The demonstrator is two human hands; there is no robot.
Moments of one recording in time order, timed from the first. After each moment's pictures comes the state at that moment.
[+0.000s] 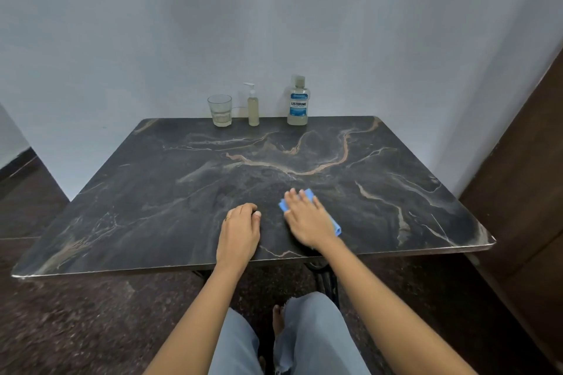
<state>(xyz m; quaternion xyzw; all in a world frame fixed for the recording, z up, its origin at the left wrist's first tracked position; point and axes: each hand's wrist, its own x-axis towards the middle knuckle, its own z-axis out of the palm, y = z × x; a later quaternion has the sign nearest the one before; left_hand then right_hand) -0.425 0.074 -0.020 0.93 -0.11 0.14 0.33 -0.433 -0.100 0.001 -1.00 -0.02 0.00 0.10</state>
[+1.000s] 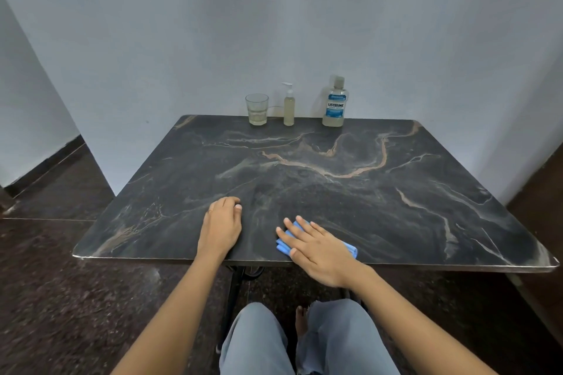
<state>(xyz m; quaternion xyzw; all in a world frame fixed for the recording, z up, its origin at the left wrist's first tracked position) -0.395 0.182 -0.017 0.95 -0.05 0.13 0.29 -0.477 -0.051 0.004 -0.96 -0.26 0.04 0.08</state>
